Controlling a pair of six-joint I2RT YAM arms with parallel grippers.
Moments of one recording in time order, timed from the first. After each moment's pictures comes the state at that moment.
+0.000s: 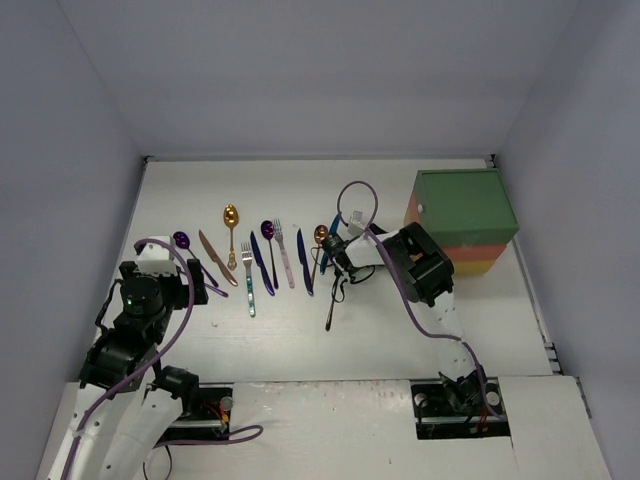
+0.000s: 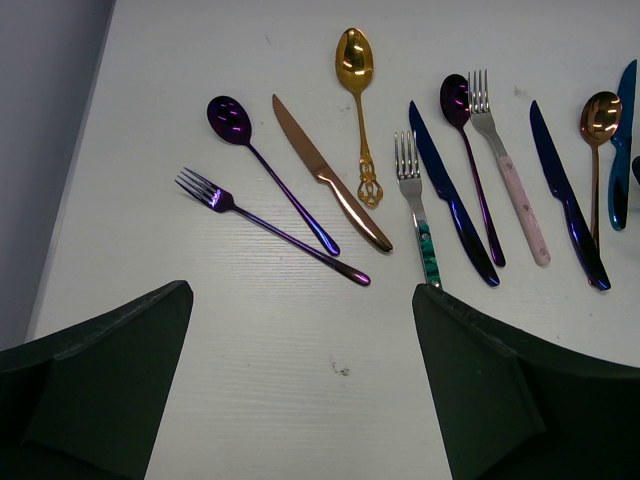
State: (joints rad) left arm -0.29 0.46 0.76 -0.71 -0.31 -0.13; right arm 0.62 2.31 1.31 -0.42 1.50 0.00
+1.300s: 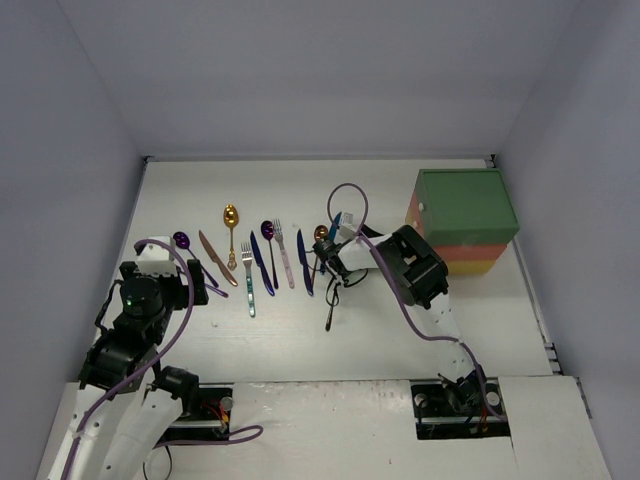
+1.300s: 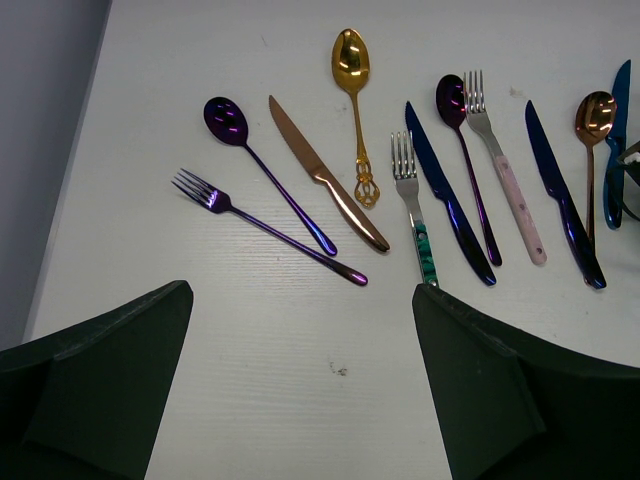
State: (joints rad) left arm -0.29 0.46 0.76 -0.71 -0.30 -0.13; right arm 0.67 2.32 1.34 -0.42 1.52 -0.03
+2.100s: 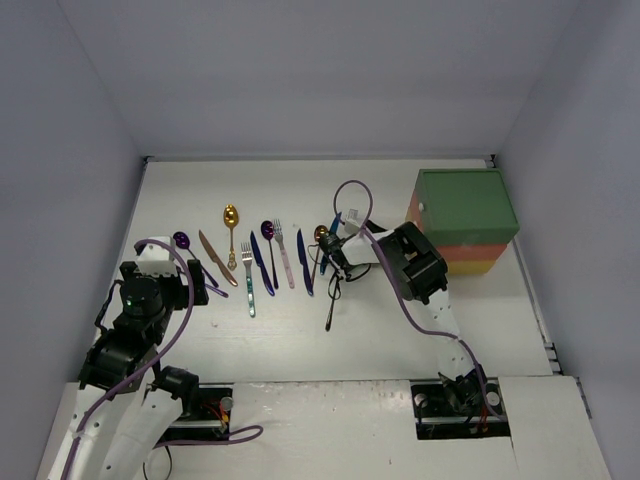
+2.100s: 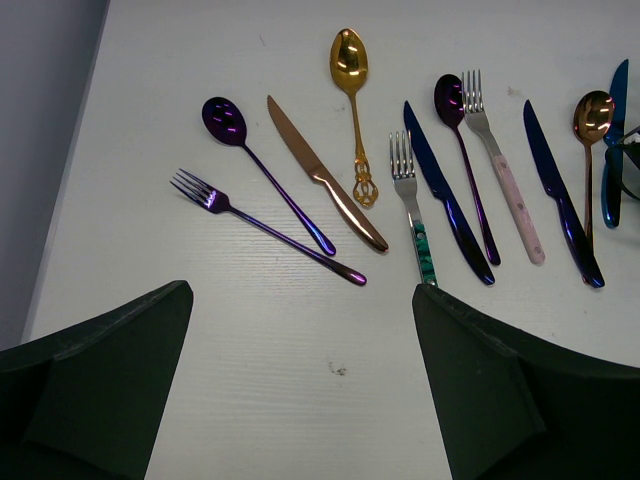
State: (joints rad) left arm -0.29 0.46 0.76 -0.71 -0.30 -0.13; right arm 0.62 2.37 1.39 -0.43 1.56 -0.07
